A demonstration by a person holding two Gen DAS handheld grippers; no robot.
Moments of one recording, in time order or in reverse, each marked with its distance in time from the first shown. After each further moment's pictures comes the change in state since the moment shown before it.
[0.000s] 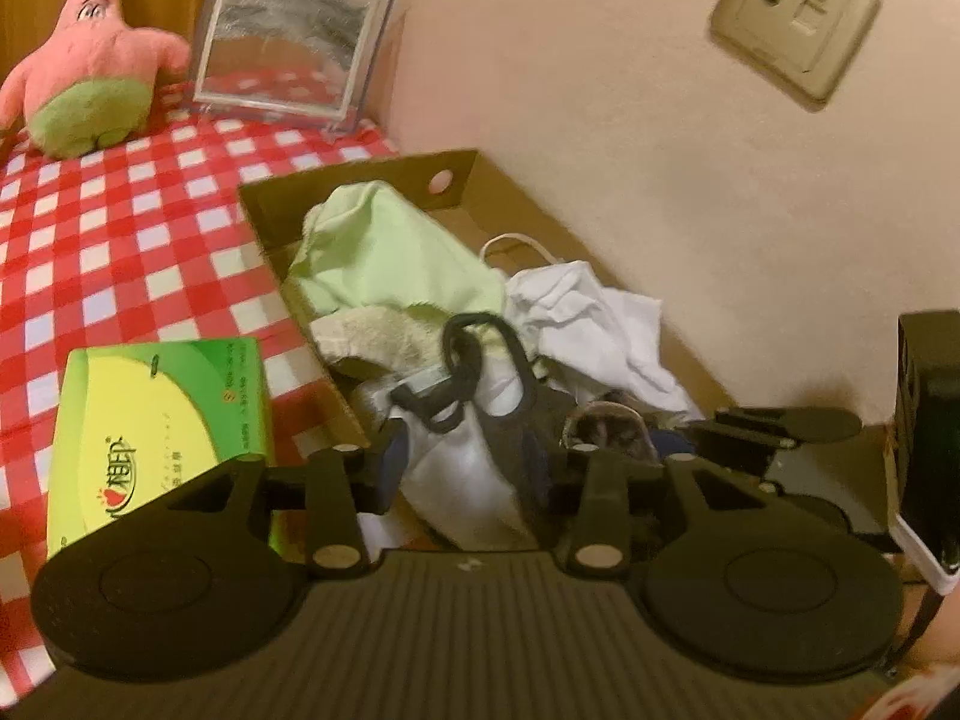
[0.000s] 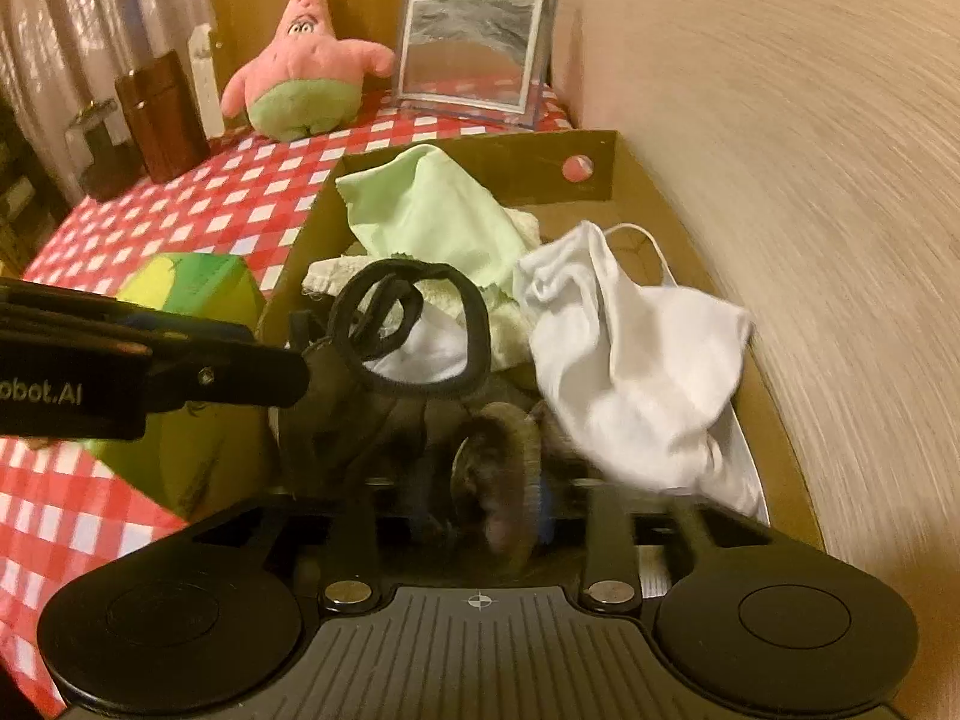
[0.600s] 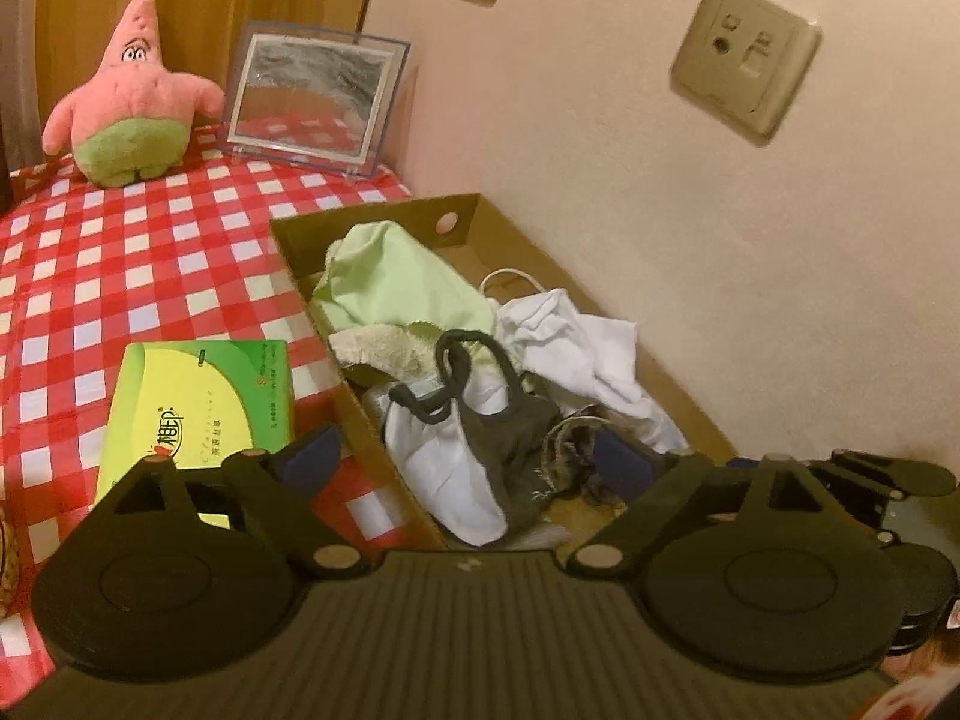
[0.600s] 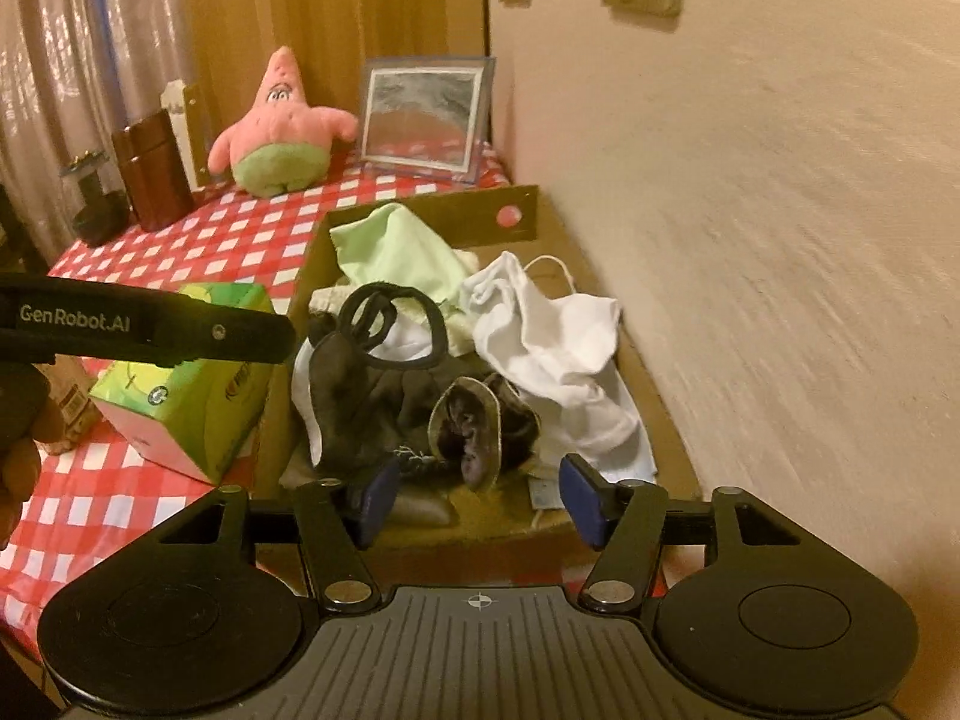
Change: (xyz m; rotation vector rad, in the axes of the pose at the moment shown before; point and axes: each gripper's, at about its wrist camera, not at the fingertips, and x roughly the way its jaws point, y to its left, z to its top) left arm -0.046 -0.017 -0.014 -0.021 -0.083 0.046; right arm -0.090 0.006 -0.034 0.047 -0.108 -0.094
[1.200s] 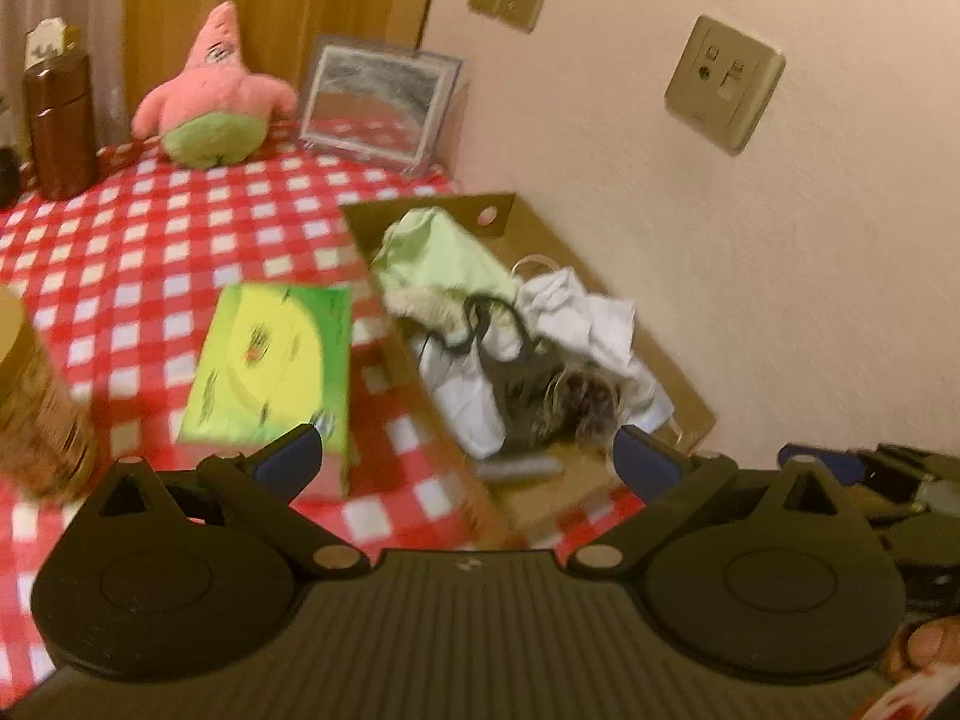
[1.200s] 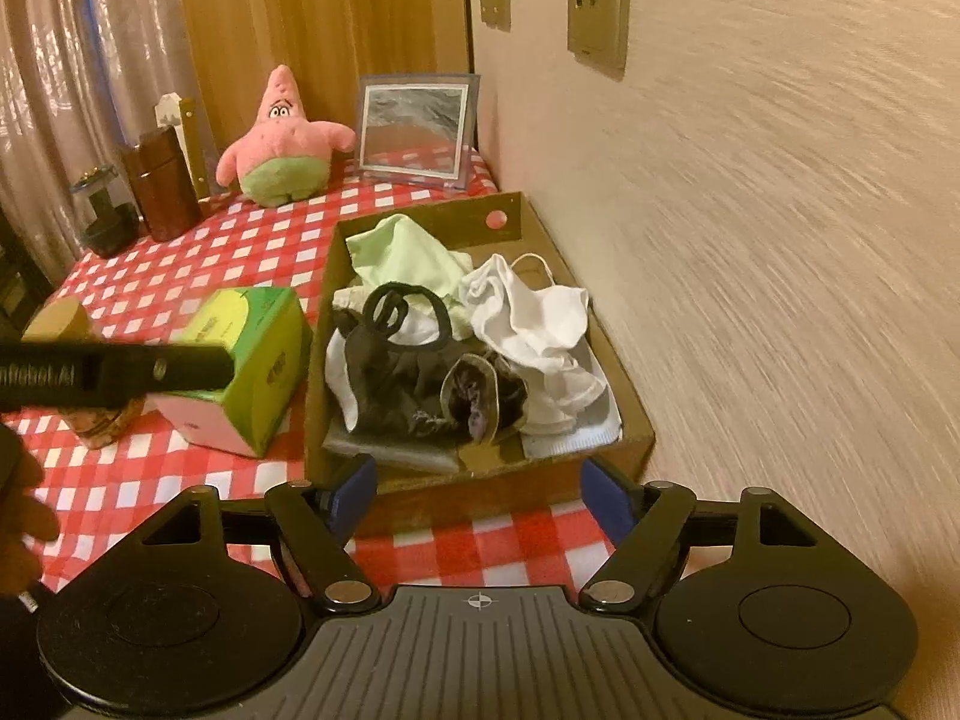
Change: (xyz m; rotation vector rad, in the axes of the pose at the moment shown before) left arm -0.076 -0.020 -0.036 -0.072 0.000 0.118; right arm -0.068 0.010 -0.007 0.040 0.015 -0.018
